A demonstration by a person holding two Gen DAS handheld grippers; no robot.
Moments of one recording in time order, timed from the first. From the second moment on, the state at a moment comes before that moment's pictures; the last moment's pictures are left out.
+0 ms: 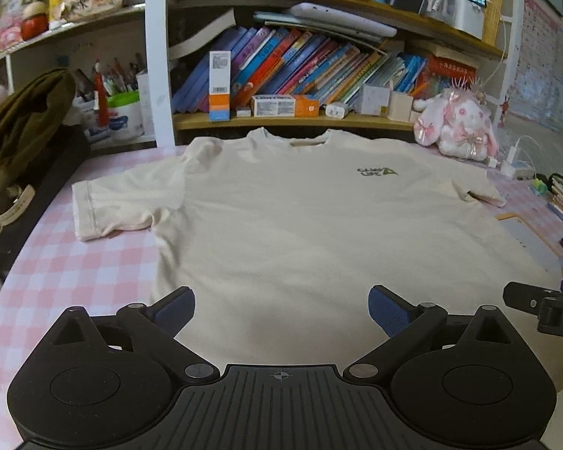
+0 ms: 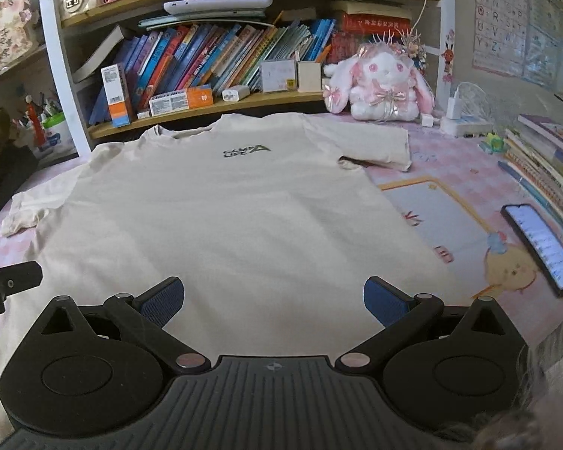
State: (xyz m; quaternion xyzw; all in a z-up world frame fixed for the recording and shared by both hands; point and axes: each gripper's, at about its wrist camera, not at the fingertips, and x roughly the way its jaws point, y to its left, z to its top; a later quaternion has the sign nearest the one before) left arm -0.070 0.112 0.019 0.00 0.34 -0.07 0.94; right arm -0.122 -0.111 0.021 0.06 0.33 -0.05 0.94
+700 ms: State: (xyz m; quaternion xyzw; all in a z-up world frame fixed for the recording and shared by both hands) left arm 0.007 0.231 -0.010 -0.10 0.36 -0.08 0.92; right arm -0.094 -0.025 0.016 0.05 0.35 -0.10 0.93
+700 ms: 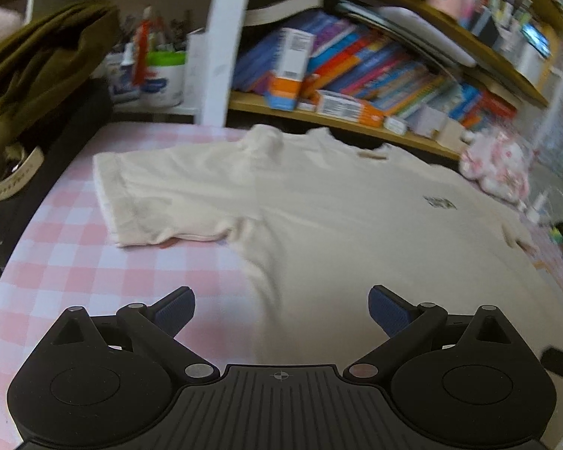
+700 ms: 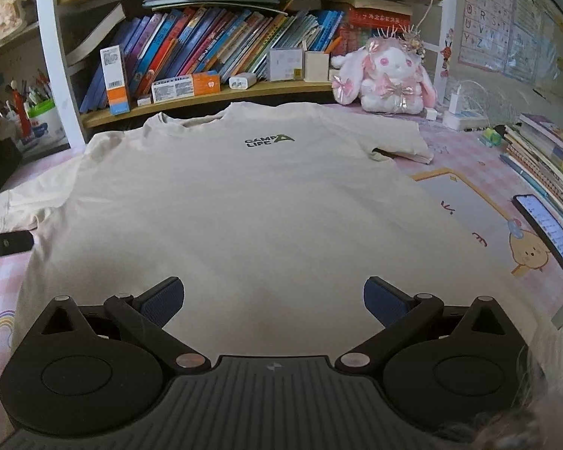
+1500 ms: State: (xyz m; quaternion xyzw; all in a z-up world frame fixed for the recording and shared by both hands) left arm 0.075 0.357 -0.052 -0.41 0.35 0.09 0.84; right arm -0.087 -0.007 0.021 -0.01 0.37 -0.09 0.92
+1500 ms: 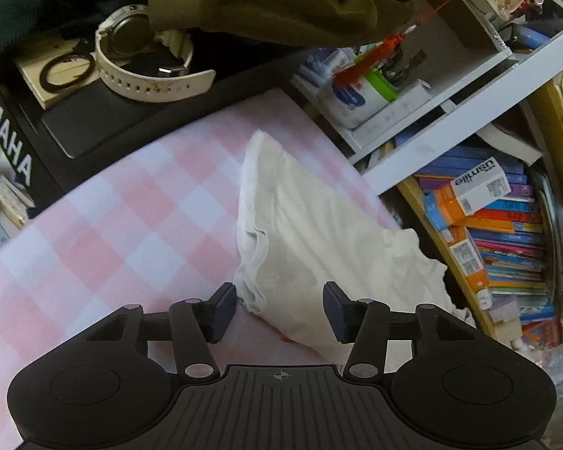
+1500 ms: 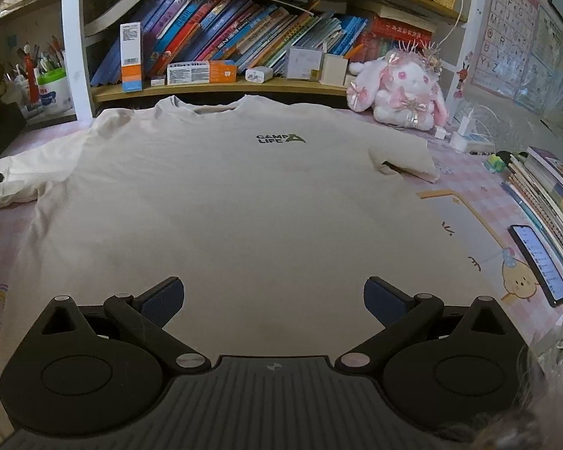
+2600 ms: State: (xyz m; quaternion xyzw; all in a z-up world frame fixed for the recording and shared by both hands) left arm 0.121 0.355 -0.025 -0.45 0.28 0.05 0.85; right arm -0.083 -0.025 0.013 0.01 0.37 -0.08 0.92
